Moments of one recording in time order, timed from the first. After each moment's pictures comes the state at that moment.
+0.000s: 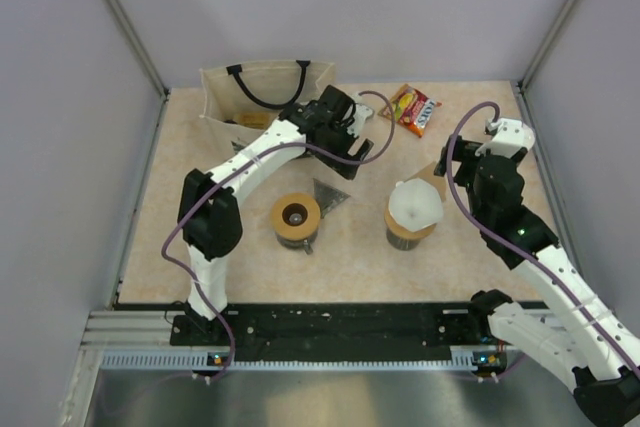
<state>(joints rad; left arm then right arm) -0.66 1.98 1.86 -0.88 0.07 -0.01 0.47 0.78 0.82 -0.25 0.58 0.24</state>
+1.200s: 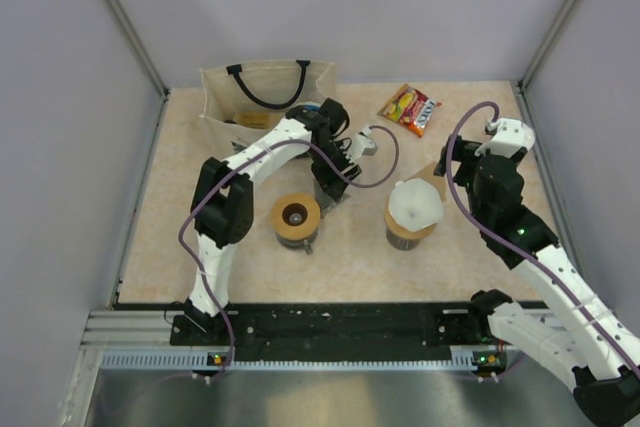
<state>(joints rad) -0.60 2.10 1.86 -1.07 0.40 0.47 0.47 0.78 0.82 -0.25 0.58 0.24</state>
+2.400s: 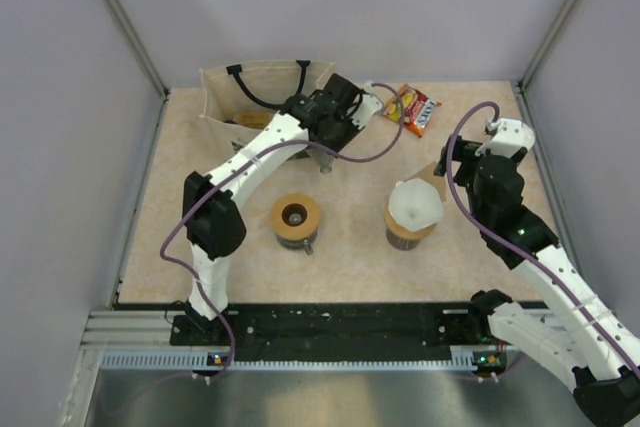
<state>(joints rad) -0.67 2.02 1.99 -0.95 0.03 0.28 0.47 0.78 0.82 -0.25 0.58 0.24</state>
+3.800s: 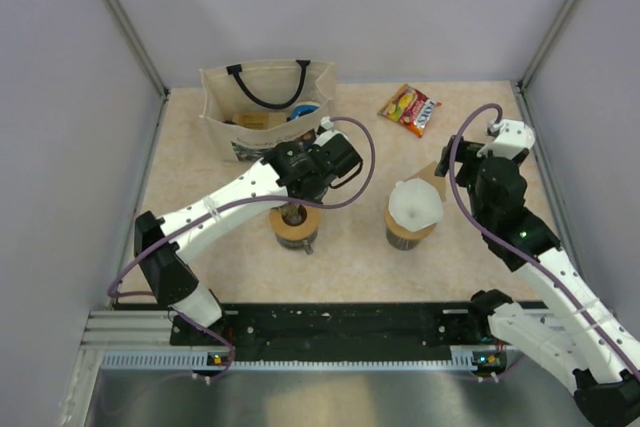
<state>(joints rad) -0.94 1.61 1.62 -1.20 -0.56 -0.43 0.47 0.77 0.81 -0.25 0.58 0.24</state>
